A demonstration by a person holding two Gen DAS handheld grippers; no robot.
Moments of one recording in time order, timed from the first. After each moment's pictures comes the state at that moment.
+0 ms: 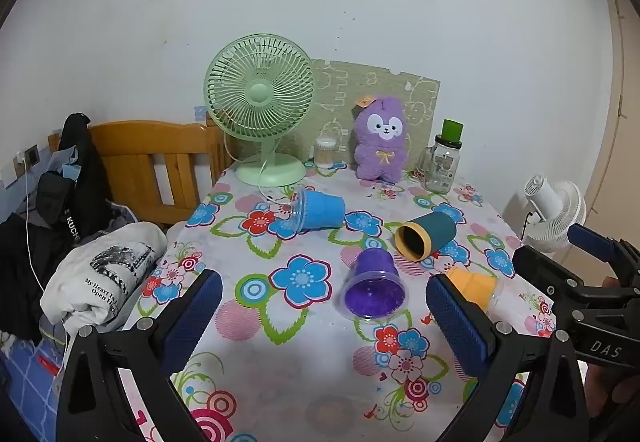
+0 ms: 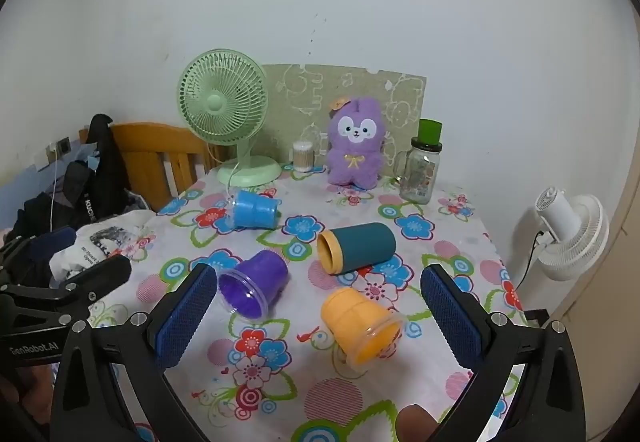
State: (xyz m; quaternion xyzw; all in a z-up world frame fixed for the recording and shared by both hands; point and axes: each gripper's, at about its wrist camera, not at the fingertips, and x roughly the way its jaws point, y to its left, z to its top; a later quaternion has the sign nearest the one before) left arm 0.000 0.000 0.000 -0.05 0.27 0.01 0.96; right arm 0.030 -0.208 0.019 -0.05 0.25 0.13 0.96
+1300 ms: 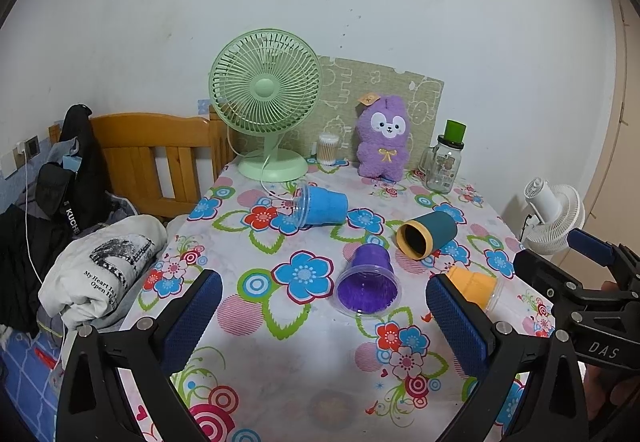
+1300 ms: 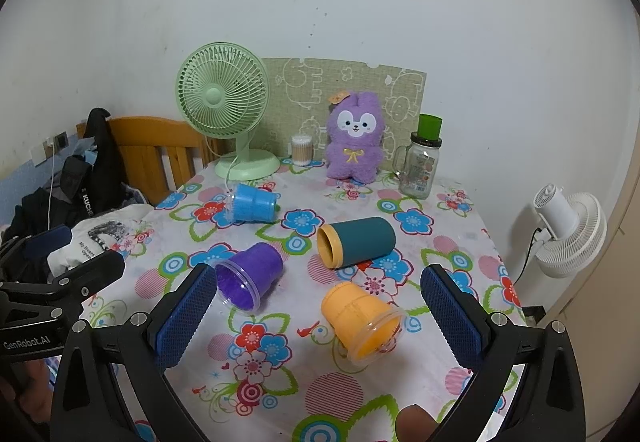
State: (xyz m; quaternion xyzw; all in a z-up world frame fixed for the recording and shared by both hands) left arm -0.004 0.004 -0.004 -0.06 0.27 0.01 0.96; right arm 0.031 -0.203 0.015 -0.05 0.27 0.13 0.95
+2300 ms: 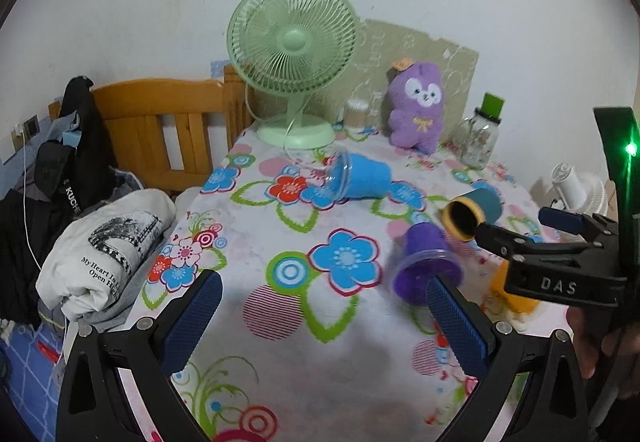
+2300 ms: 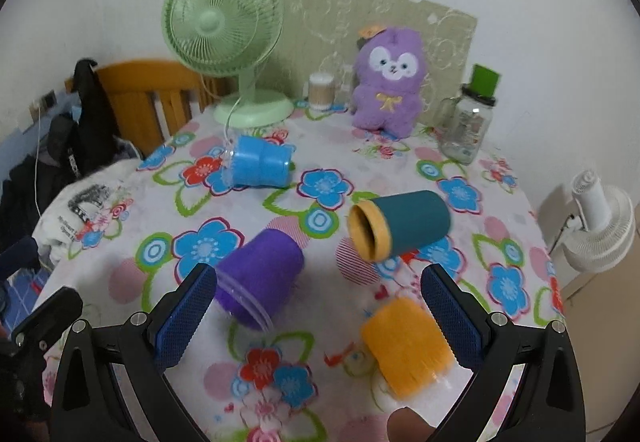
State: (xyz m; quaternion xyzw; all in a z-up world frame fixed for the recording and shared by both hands) left arm 0.046 0.049 -0.044 -0.07 0.33 0.03 0.94; right arm 0.138 -0.132 -0.038 -0.09 0.38 0.15 0.91
